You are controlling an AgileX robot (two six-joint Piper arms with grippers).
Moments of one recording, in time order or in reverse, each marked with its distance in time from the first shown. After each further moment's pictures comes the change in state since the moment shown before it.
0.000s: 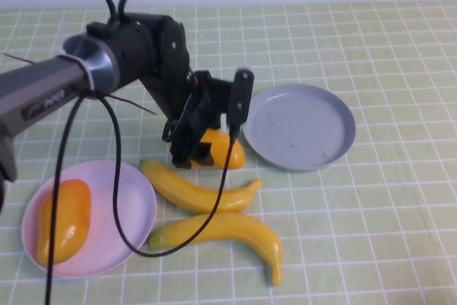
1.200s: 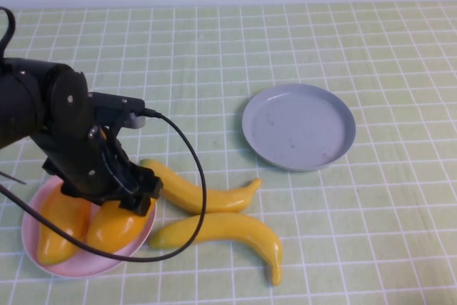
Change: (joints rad) right arm 0.000 0.000 0.000 0.000 0.000 0.000; left arm 0.109 -0.406 0.537 0.087 -0.021 -1.414
